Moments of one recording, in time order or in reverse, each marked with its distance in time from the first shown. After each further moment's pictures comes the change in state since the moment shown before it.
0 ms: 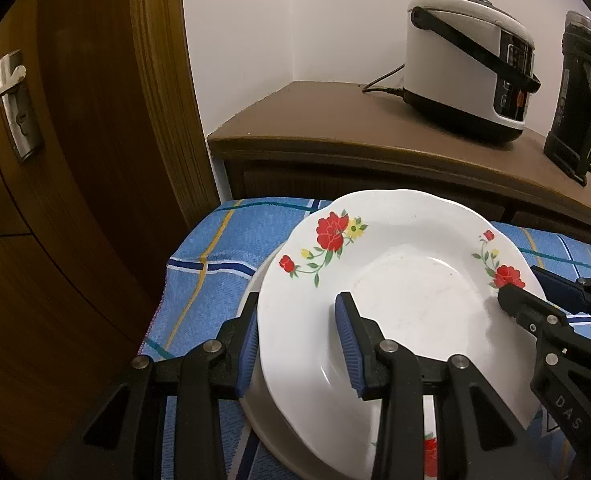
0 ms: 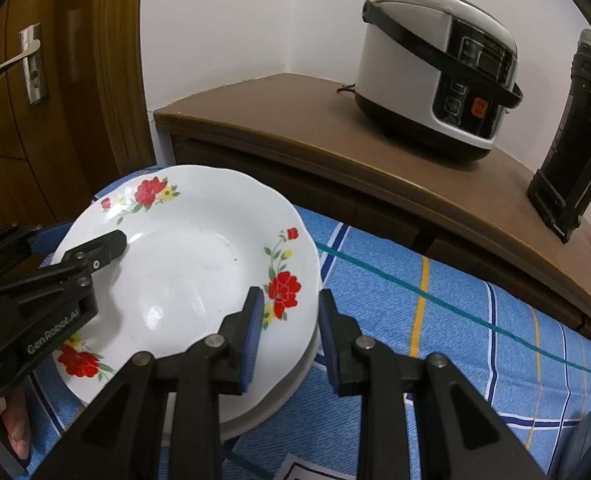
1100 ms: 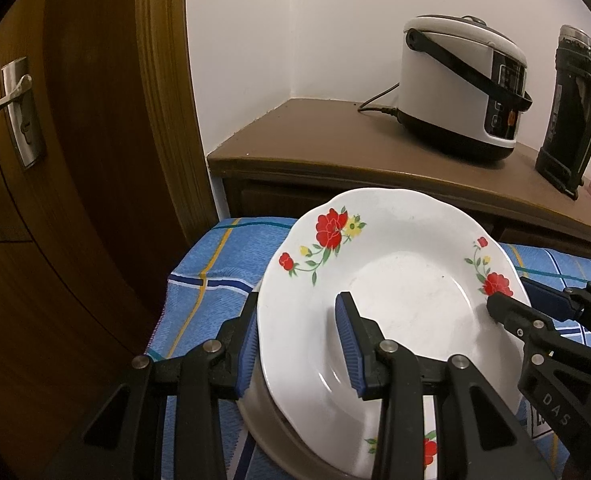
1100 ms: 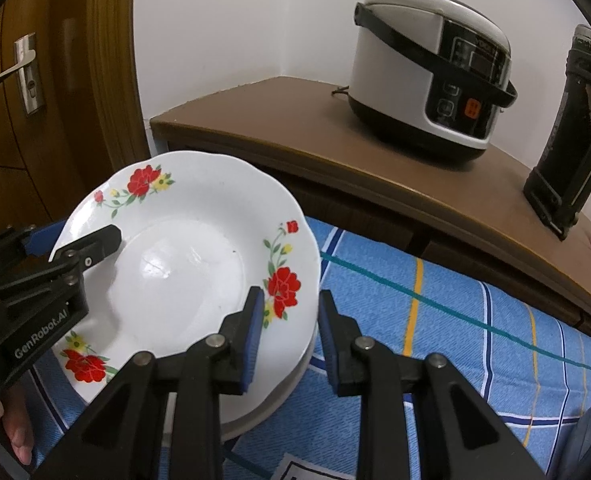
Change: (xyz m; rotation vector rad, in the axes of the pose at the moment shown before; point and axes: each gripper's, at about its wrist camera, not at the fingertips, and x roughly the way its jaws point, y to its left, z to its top) left arm -0.013 0.000 0.005 -0.014 -0.049 -0.019; right arm -0.004 -0.003 0.001 0.019 0.004 0.003
